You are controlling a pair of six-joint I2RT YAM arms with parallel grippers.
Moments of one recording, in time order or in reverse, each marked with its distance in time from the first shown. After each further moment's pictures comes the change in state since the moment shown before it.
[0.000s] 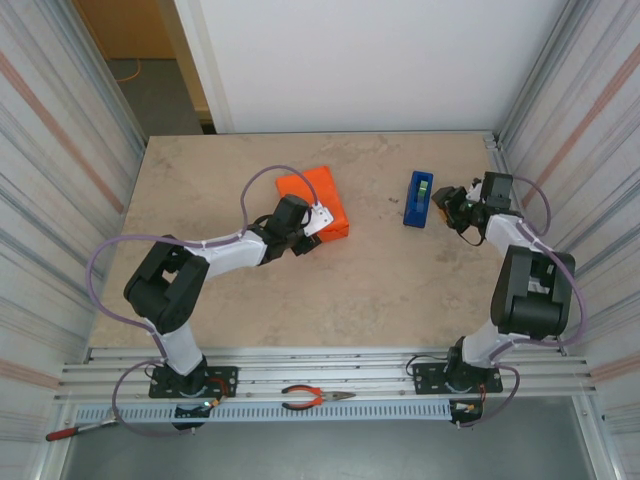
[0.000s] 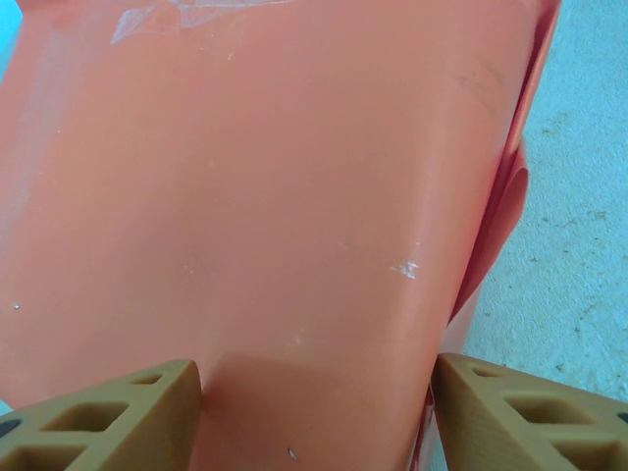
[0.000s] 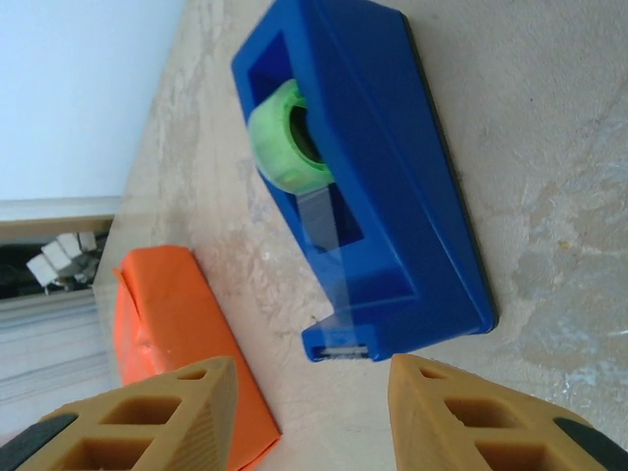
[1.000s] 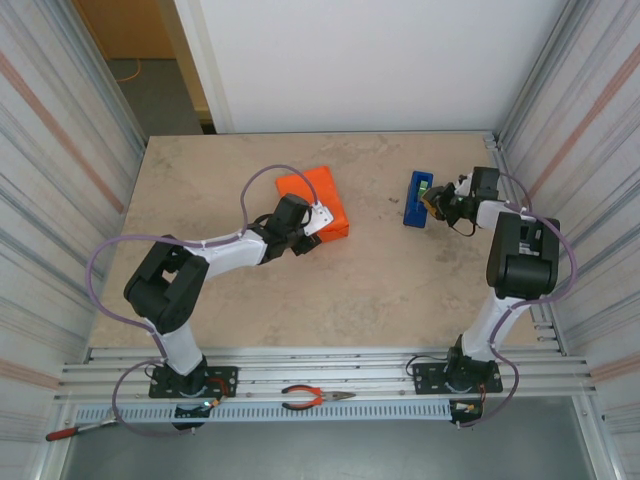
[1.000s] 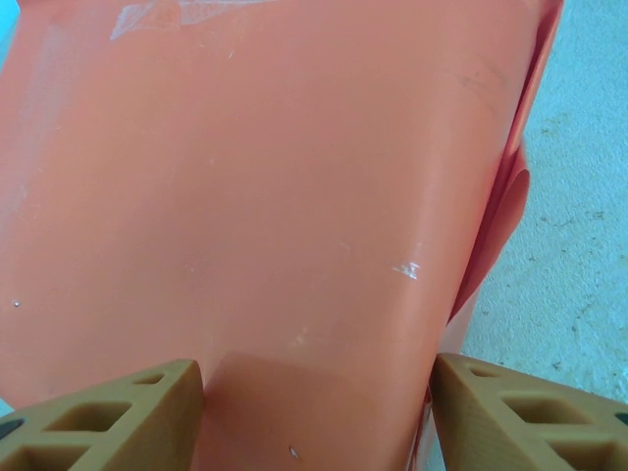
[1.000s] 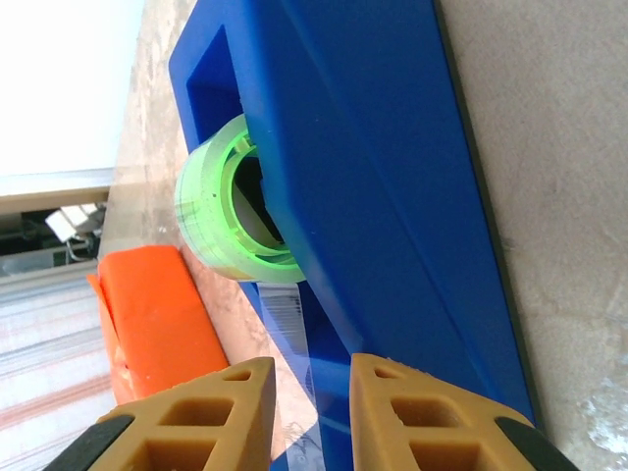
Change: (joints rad) left arm 0.000 0.000 0.009 -0.018 0.000 -0.012; right arm 0.023 0.262 0.140 0.076 -0.097 -0.014
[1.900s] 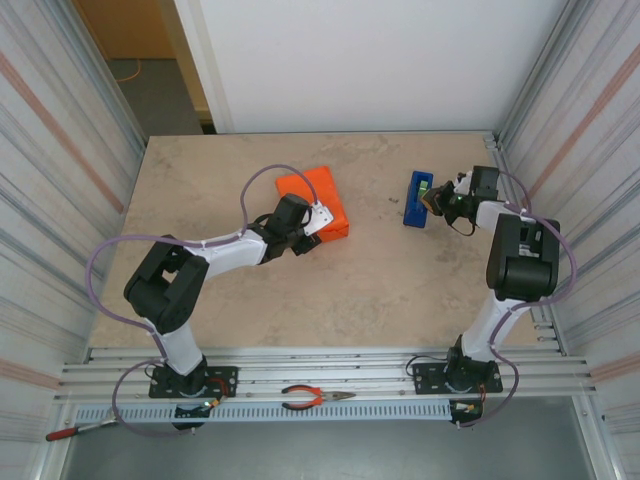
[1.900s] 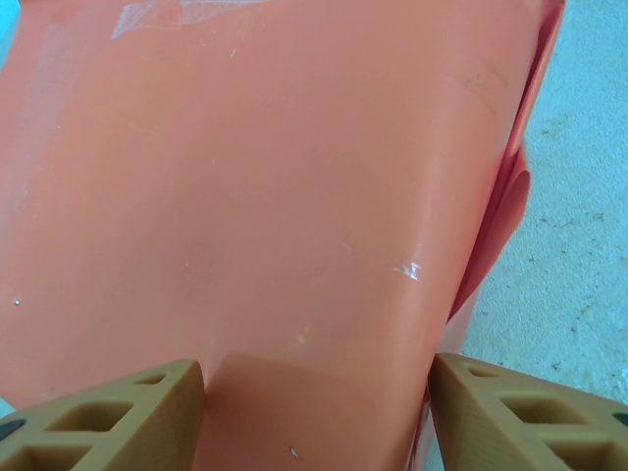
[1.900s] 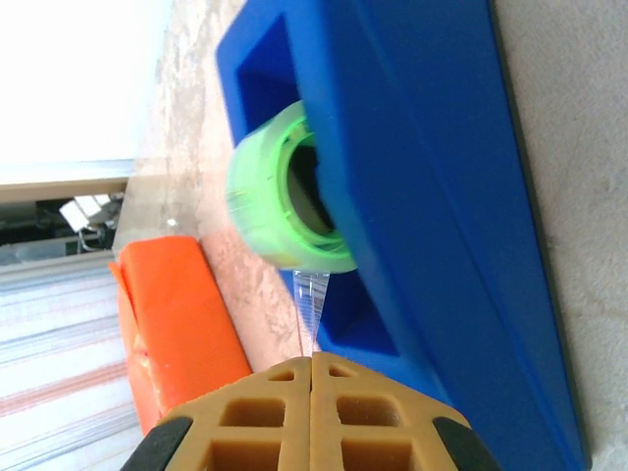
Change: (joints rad) left arm 0.000 0.000 0.002 -0.003 0.000 -0.004; right arm 0.006 -0.033 -0.015 0.024 -0.022 0.005
